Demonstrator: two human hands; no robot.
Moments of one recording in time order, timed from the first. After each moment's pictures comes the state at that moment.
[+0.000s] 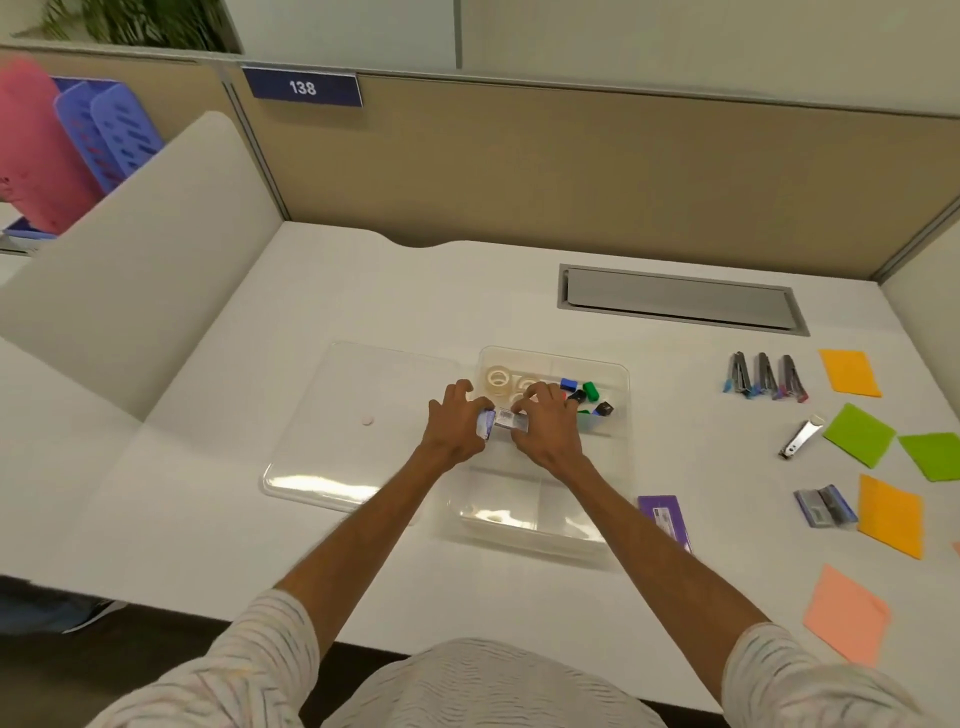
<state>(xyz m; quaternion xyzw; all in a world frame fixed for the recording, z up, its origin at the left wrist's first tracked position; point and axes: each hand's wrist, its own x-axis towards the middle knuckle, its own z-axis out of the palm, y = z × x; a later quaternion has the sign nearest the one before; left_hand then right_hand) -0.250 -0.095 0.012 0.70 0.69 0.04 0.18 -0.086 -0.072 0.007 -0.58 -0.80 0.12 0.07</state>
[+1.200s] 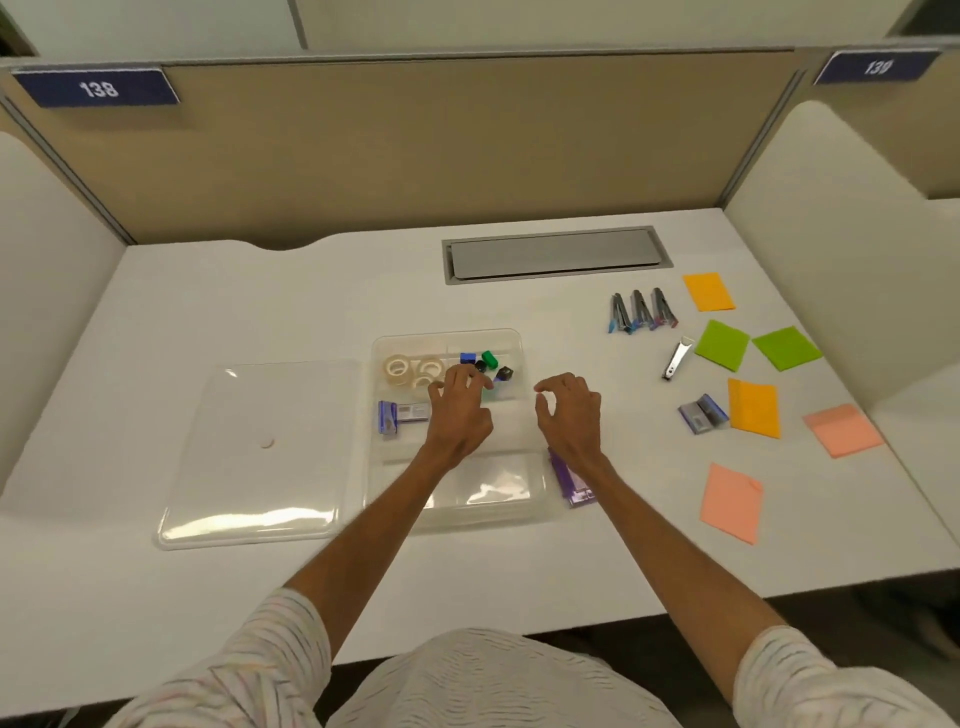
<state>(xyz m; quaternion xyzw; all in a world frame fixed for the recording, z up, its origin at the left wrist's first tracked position) -0.117 -0.094 0.011 0.77 0.60 0.16 0.18 0.059 -0.116 0.001 -0.71 -0.64 0.13 0.27</state>
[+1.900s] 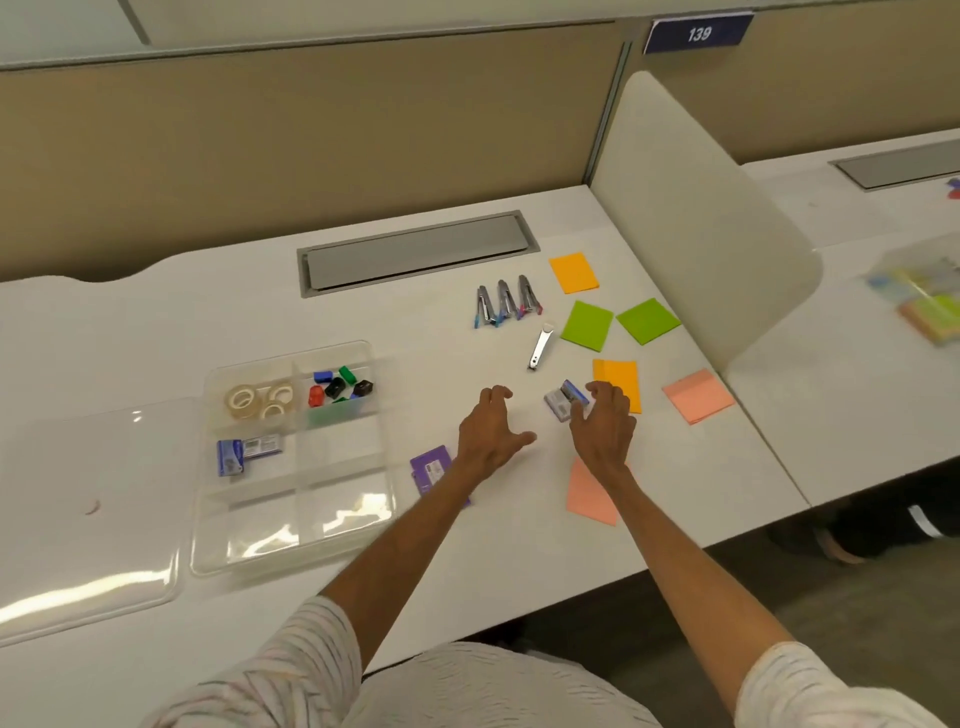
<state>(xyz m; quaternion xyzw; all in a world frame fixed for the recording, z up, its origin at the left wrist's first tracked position) 0.120 -0.115 -0.005 0.75 0.56 0.09 0.34 0.283 -0.159 -0.012 -0.85 -0.44 0.13 0.25</state>
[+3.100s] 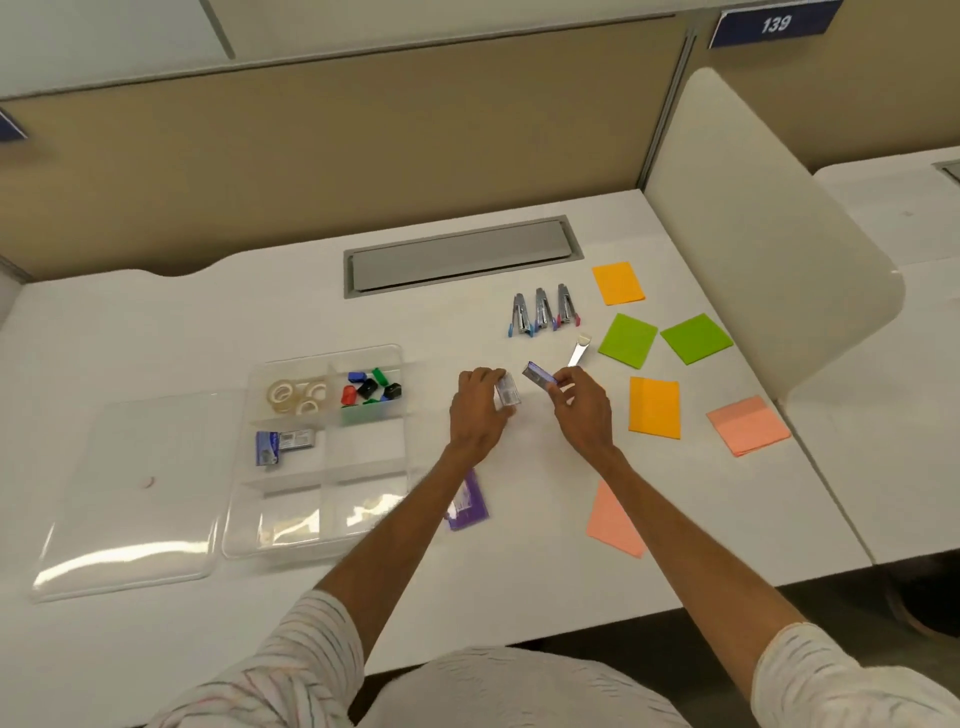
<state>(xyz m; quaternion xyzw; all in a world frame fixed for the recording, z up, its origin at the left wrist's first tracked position) 0.101 -0.077 0.003 0.72 0.61 0.18 0.27 0.263 -0.103 -0.004 -0.73 -0.53 0.25 0.35</state>
